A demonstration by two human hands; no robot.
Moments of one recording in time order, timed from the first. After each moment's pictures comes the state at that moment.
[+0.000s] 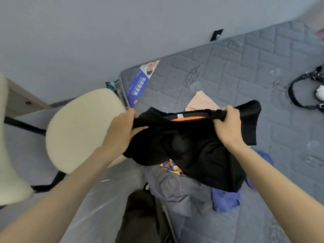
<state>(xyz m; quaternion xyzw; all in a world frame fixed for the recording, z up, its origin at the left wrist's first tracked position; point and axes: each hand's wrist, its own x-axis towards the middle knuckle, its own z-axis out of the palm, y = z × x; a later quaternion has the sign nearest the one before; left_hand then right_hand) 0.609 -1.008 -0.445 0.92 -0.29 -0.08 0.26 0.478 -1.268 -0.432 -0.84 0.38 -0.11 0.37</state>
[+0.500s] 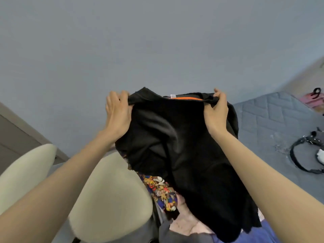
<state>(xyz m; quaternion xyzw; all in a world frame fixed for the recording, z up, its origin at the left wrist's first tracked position) 0.801 -1.018 -0.243 0.92 -0.24 0.17 0.24 0.691 -1.263 -0.246 -0.75 0.26 -0.34 0.51</state>
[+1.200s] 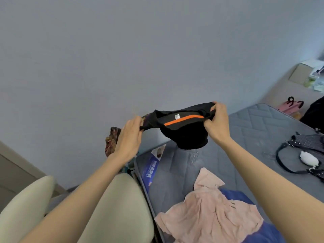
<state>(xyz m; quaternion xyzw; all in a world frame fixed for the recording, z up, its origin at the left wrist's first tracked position) 0.773 -1.045 -0.206 0.87 -0.38 0.14 0.29 0.654 -1.303 -0.194 -0.83 0.25 -0.35 0.37</state>
